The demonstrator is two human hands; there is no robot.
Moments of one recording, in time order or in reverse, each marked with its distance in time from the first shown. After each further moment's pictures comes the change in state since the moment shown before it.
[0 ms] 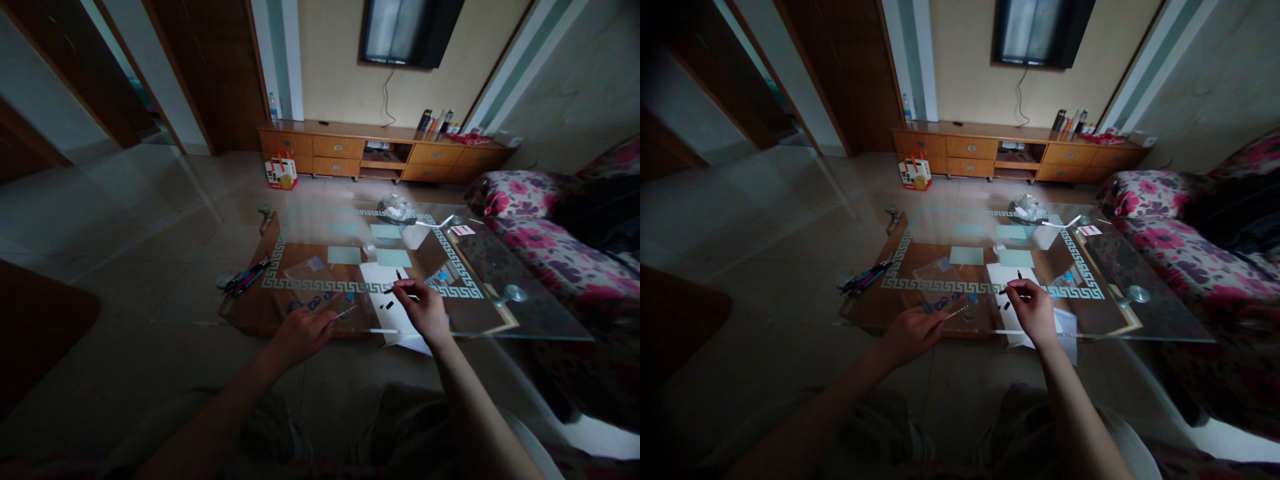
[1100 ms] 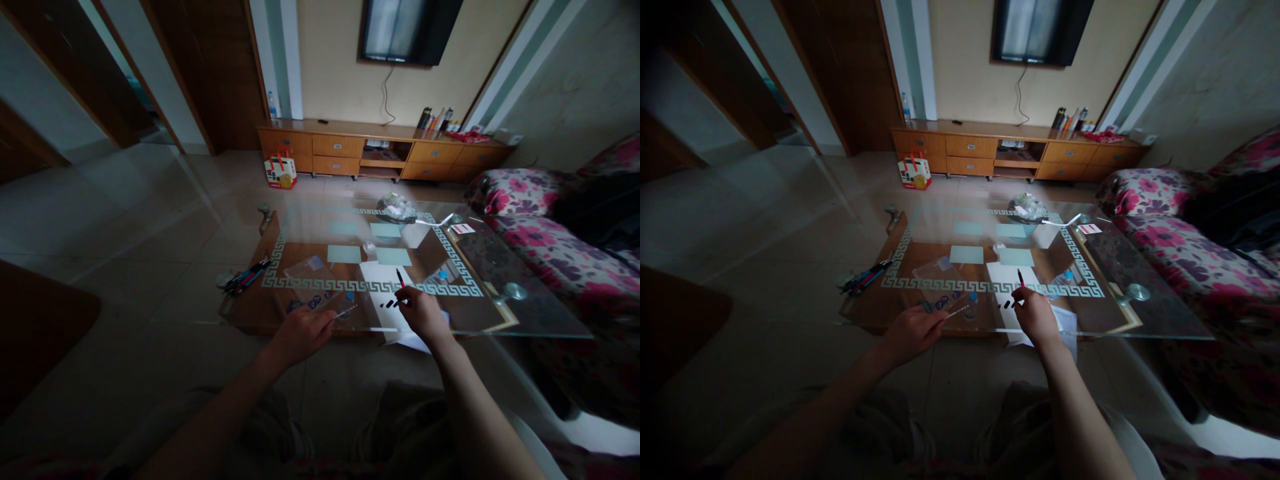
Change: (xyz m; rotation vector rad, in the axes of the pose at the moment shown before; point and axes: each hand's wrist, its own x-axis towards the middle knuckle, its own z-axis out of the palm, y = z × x) left_hand 0.000 0.000 -0.003 -0.024 -0.018 0.000; right_hand 0.002 0.026 -0.012 -0.652 -0.198 -0.005
